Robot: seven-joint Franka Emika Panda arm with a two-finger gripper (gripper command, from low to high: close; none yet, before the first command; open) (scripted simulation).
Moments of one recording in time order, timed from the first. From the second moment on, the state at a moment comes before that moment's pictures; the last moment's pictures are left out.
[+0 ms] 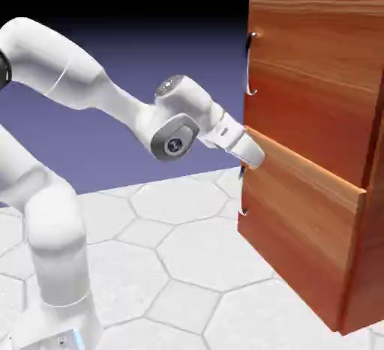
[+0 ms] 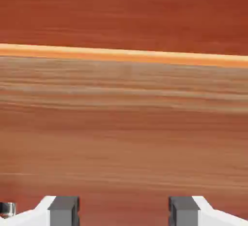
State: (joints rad) arm -0.02 -0.58 0.04 -2.78 0.12 3.04 0.65
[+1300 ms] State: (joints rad) arm -0.53 -0.77 0.65 -2.37 1.81 3.12 -0.59
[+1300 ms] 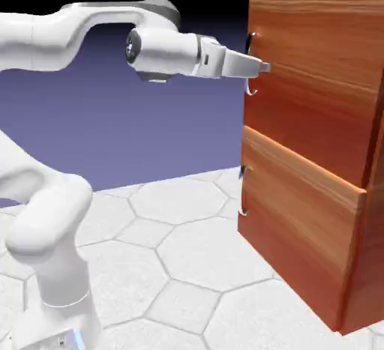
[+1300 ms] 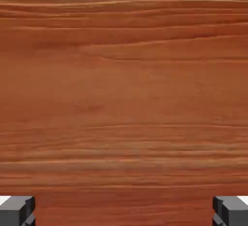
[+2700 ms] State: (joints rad) arm -0.70 -0.79 0.92 -2.19 2.79 3.04 -1.41
